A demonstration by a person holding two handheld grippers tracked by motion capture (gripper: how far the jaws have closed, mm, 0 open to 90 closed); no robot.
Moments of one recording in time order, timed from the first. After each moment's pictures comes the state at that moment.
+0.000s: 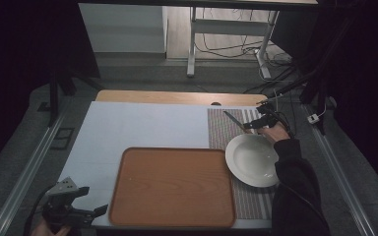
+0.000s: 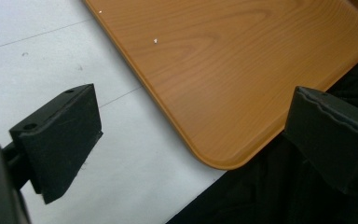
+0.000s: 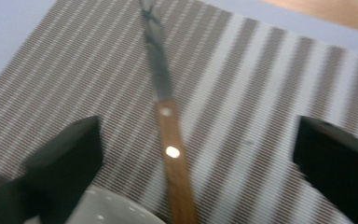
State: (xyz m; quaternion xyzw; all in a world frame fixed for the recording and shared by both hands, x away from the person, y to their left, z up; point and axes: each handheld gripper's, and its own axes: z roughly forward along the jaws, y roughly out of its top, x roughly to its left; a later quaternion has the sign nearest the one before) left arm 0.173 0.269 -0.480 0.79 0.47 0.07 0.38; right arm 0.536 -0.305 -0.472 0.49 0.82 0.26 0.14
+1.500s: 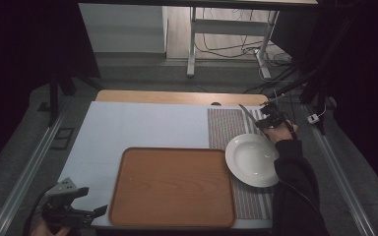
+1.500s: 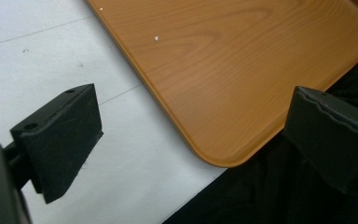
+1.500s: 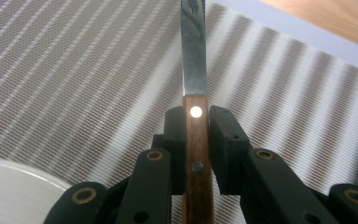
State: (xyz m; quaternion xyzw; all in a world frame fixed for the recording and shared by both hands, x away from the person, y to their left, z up) left arm 0.172 0.269 -0.480 0.79 0.48 0.07 0.38; right arm 0.541 -0.331 -0.472 0.46 0.84 0.22 0.18
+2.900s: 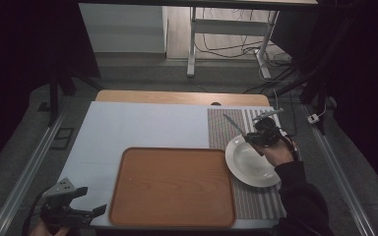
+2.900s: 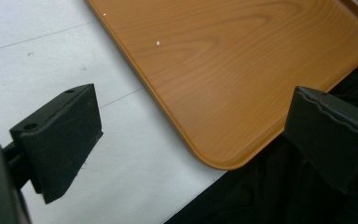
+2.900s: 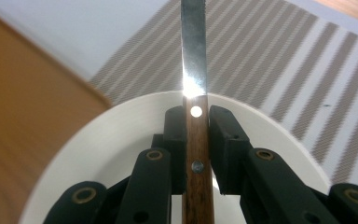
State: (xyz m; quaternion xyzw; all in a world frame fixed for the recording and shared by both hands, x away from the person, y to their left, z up) left arm 0.170 0.271 -0.479 0.78 0.48 0.07 0.39; right arm 0.434 -0.278 -0.439 0.39 0.86 0.28 0.15
